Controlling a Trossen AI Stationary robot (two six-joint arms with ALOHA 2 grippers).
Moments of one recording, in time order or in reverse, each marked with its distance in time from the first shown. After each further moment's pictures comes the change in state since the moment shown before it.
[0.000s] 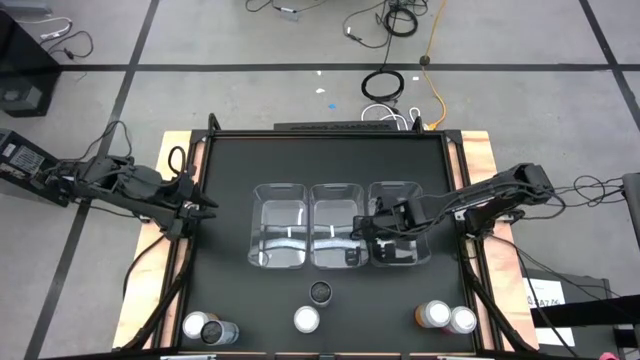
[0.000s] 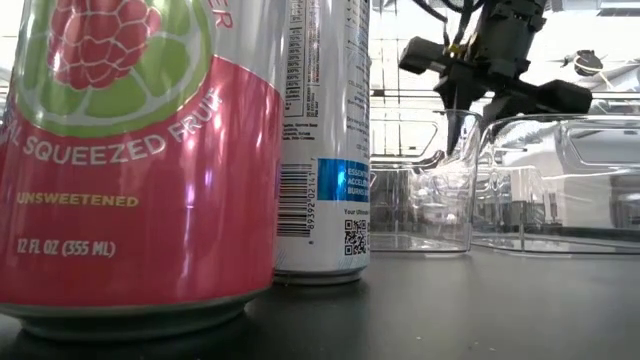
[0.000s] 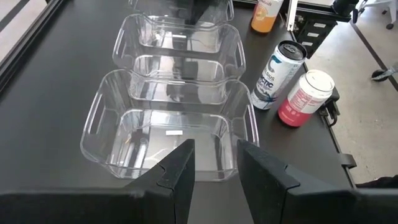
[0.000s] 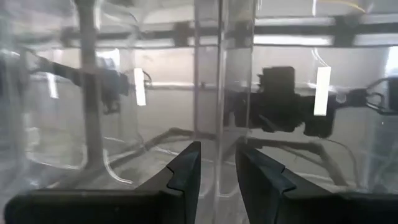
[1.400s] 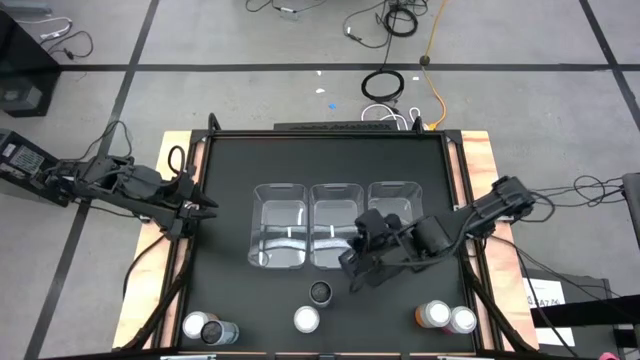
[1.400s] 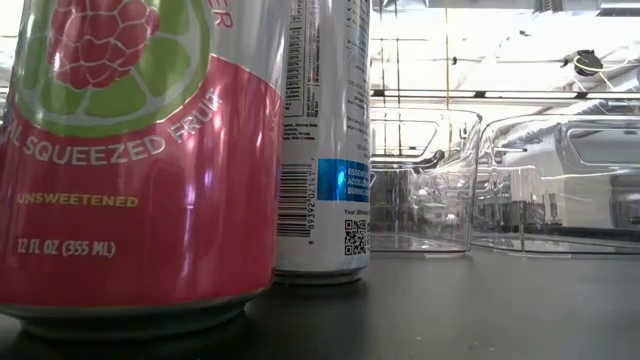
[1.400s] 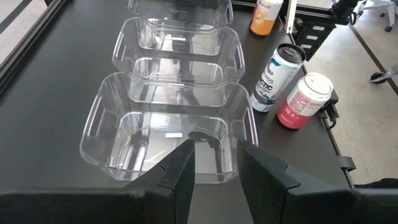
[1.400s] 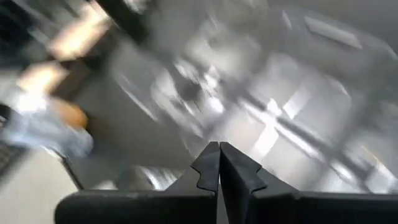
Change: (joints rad) left arm 0.000 0.000 0.000 0.011 -0.001 0.000; right arm 0.270 0.231 0.765 -0.386 0.308 -0.437
